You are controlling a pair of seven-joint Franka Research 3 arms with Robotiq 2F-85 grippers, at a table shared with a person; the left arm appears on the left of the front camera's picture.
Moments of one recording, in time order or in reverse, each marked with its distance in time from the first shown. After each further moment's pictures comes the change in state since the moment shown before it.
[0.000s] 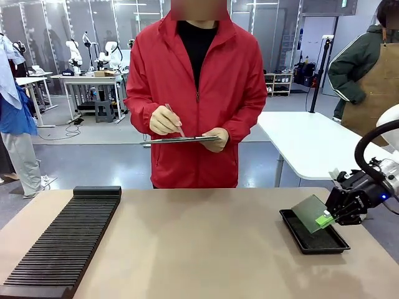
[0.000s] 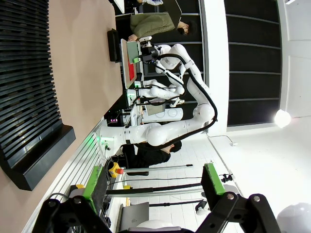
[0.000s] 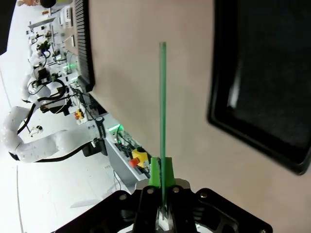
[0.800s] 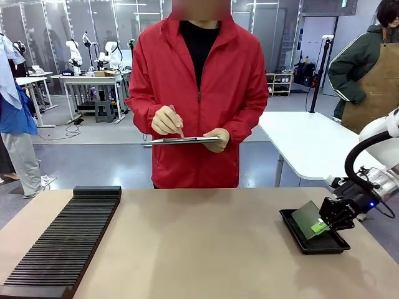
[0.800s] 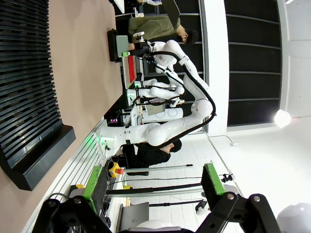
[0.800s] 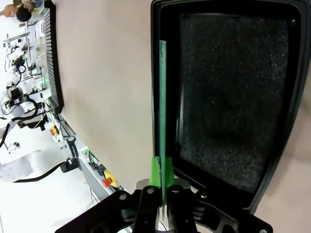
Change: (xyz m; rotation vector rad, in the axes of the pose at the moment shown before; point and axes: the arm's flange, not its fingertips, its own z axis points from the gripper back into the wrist) left arm 0.000 0.000 0.000 0.000 0.000 0.000; right arm 0.032 -0.031 -0.016 -0.126 -0.069 0.015
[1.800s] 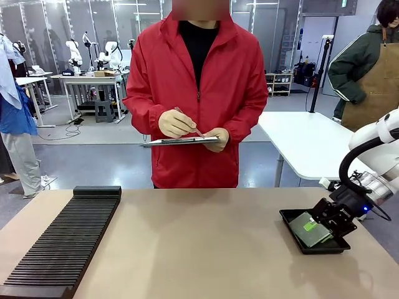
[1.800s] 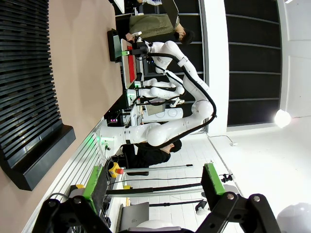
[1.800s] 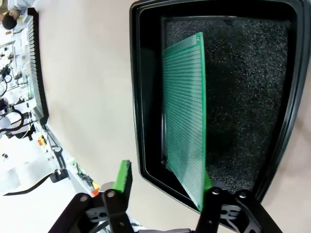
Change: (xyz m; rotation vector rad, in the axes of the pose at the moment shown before) left arm 0.000 0.000 0.000 0.000 0.000 0.000; right arm -0.002 0.001 -0.016 -0.085 -0.040 -0.015
